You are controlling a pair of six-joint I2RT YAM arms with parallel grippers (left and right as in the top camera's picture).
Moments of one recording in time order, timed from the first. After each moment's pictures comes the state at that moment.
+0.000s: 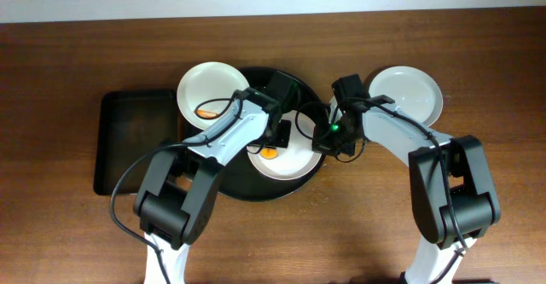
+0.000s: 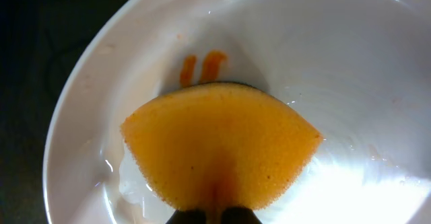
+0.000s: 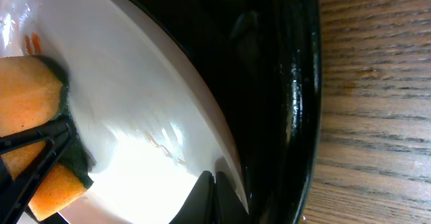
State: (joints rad) left arm -0.55 2.14 1.53 -0.81 -0.01 -0.35; right arm 0.25 1.97 1.20 -0.62 -0.42 0.51
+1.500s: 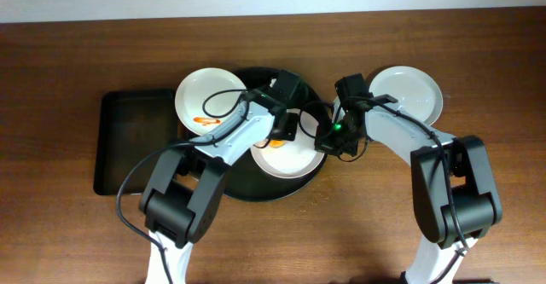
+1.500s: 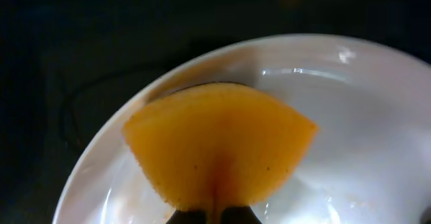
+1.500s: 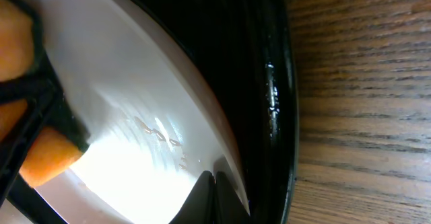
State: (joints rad) left arm -0.57 2.16 1.53 -0.65 -0.07 -0.35; right arm 0.24 1.97 1.20 -0.63 -0.41 0.52
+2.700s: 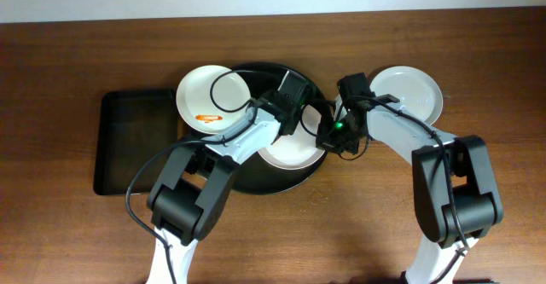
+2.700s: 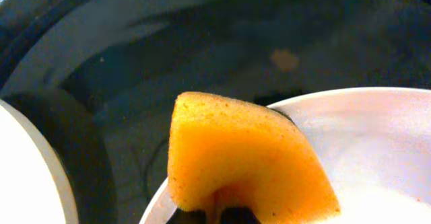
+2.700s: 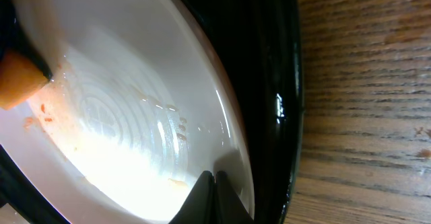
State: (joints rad) left arm -0.60 2.20 1.51 -0.40 -0.31 -0.07; right arm 0.23 1.97 1.20 -0.61 -0.41 0.51
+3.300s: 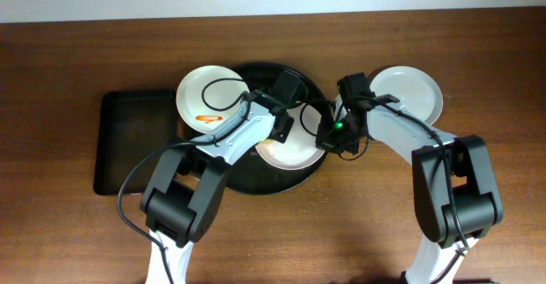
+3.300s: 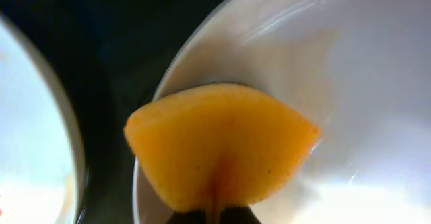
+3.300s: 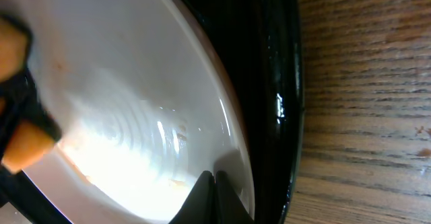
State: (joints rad) left arm -0.57 2.17 1.54 -0.65 -0.22 -0.12; right arm 0.23 1.97 1.20 -0.61 -0.41 0.51
